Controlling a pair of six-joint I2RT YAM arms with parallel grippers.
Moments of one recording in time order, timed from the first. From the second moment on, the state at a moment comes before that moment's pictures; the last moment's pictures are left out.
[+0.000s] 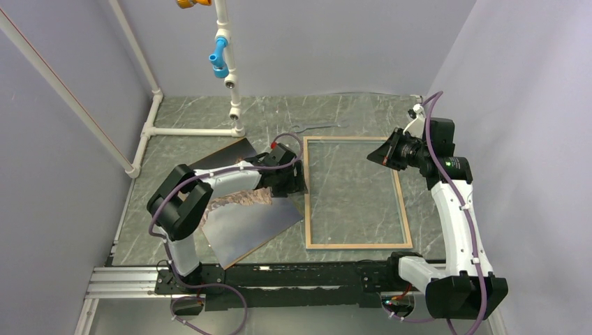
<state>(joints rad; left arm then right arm) -0.75 1.81 1.14 -0.28 0.08 -0.84 -0.05 1.07 1.15 -0.77 -0.56 0.41</state>
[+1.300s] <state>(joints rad) -0.81 1.96 1.34 -0.55 -0.16 -0.60 -0.06 1.07 1.12 -0.76 -0.57 0.38</state>
